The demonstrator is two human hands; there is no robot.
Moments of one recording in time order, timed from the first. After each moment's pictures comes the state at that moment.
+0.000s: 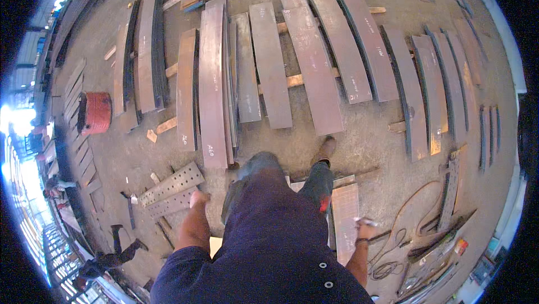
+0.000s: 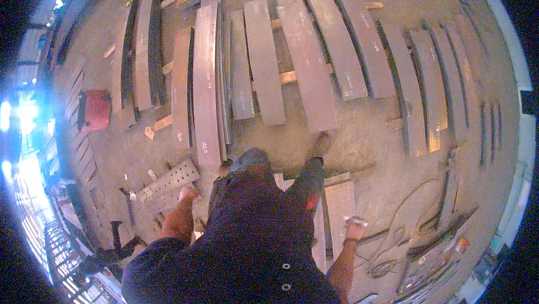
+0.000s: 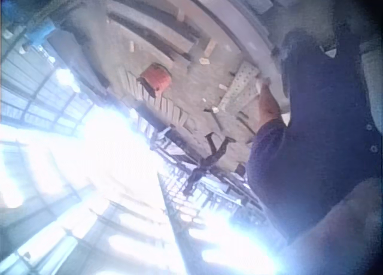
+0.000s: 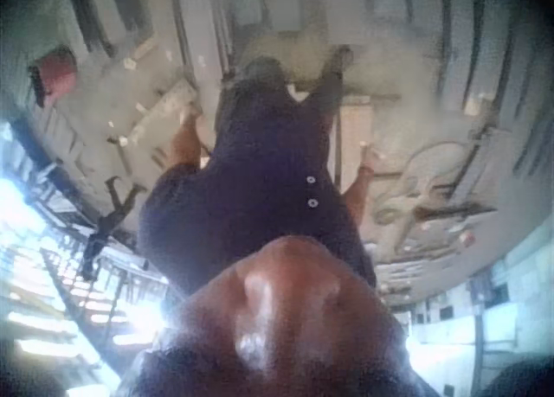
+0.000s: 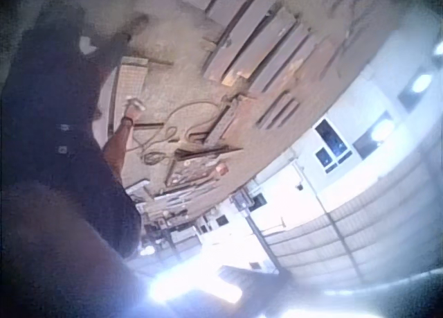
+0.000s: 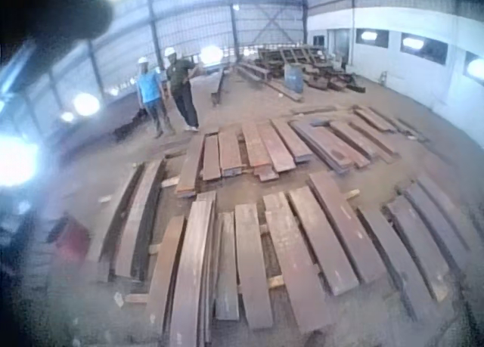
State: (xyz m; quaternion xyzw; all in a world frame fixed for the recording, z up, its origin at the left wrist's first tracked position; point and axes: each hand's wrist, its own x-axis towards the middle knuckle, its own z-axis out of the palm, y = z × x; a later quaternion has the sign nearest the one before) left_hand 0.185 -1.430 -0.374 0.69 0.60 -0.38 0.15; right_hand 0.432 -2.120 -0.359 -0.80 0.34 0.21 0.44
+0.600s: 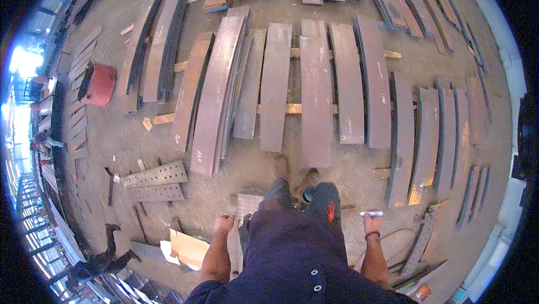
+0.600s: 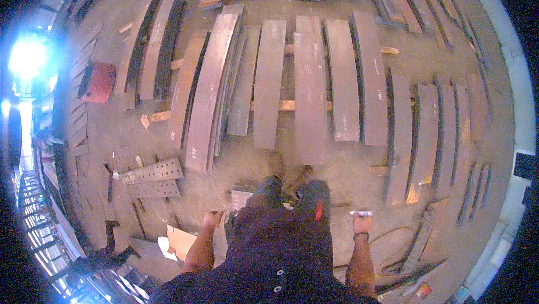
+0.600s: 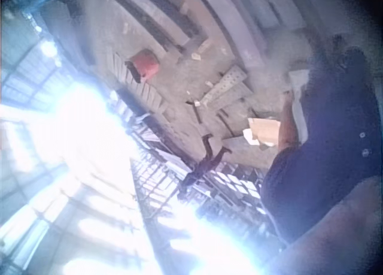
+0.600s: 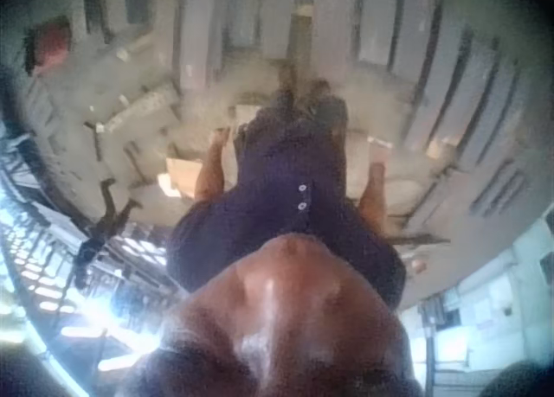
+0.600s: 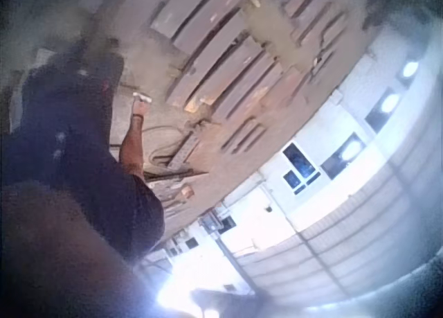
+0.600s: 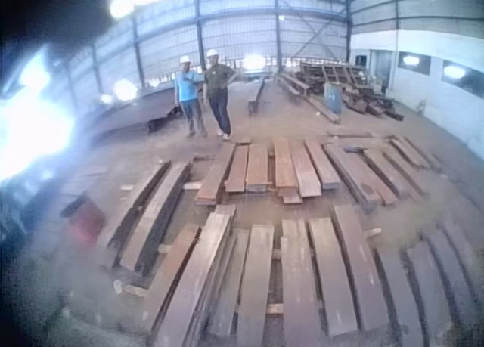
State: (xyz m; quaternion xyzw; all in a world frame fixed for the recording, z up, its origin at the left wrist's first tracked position) left_hand 0.289 -1.647 -0.349 0.53 0.70 -0.28 0.37; right_hand 0.738 -2.090 -0.329 -0.91 0.03 0.22 0.34
